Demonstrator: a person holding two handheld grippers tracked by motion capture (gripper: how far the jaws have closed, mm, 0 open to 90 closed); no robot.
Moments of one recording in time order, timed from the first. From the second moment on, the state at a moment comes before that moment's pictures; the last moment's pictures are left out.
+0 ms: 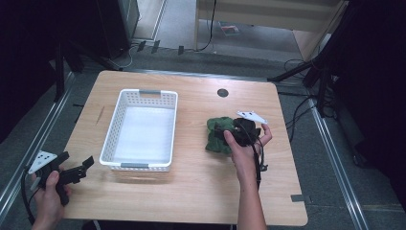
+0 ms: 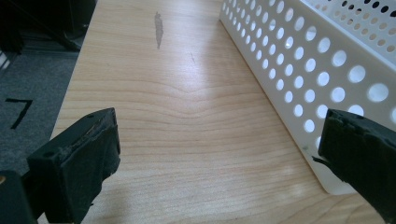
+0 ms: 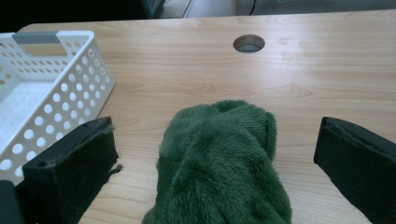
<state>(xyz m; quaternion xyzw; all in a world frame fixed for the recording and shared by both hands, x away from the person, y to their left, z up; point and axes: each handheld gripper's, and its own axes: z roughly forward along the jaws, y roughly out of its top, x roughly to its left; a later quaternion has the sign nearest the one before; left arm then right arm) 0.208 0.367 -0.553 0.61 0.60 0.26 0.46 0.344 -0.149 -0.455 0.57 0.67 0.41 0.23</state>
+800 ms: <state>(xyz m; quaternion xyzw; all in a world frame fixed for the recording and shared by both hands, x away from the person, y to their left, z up) 0.208 0.367 -0.553 0.60 0.60 0.26 0.46 0.373 -0.138 -0.491 0.61 0.68 0.36 0.20</state>
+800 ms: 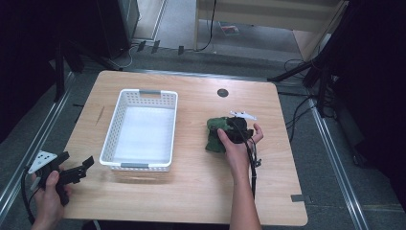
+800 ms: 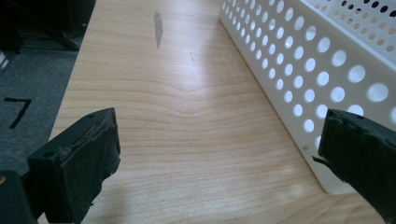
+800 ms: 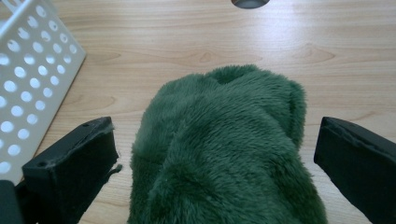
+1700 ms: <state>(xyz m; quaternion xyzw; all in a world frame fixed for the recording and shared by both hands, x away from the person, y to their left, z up) 0.208 0.367 -0.553 0.60 0.60 0.26 0.46 0.382 -0.132 -0.533 0.63 0.70 0.31 0.17</state>
